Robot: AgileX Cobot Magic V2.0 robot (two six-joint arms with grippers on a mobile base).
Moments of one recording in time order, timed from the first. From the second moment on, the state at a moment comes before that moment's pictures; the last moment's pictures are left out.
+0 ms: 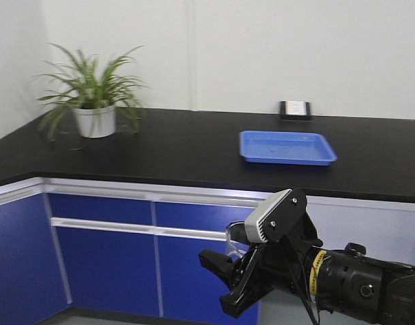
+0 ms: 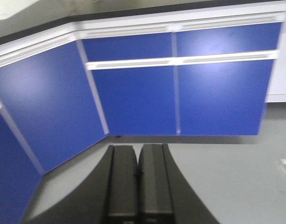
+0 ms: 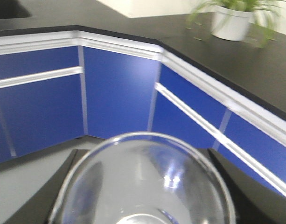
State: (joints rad) left arm -0.01 -0.02 0.03 0.06 0.37 0.02; right arm 0.40 1.52 -0.90 -1.03 -0.48 0.80
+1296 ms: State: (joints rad) left arm -0.01 -0.02 0.03 0.06 0.37 0.02; right arm 0.40 1.52 -0.90 -1.03 -0.48 0.80
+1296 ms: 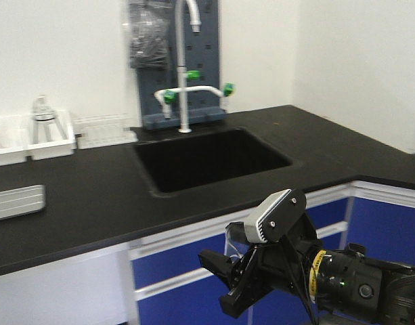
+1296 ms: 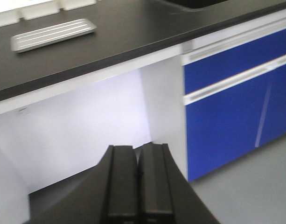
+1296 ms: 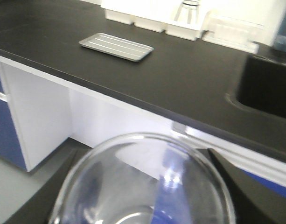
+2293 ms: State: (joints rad) left arm -0.01 -0.02 0.03 0.06 0.37 0.02; right arm 0.40 1.52 -0.90 -1.03 -0.48 0.80
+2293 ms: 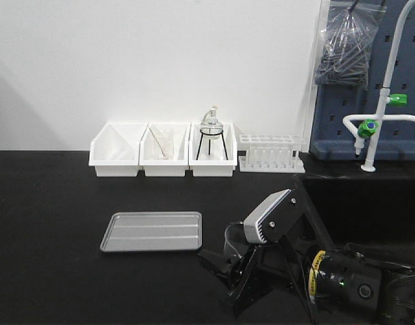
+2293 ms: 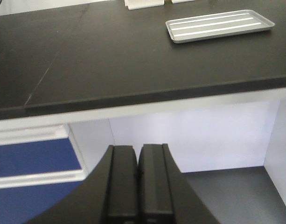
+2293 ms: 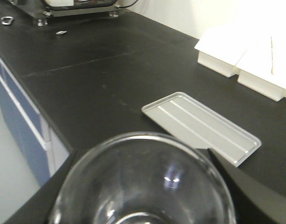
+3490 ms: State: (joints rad) left arm -0.01 -0.02 0.03 0.06 0.37 0.02; right arm 0.40 1.52 -0.90 -1.03 -0.48 0.80
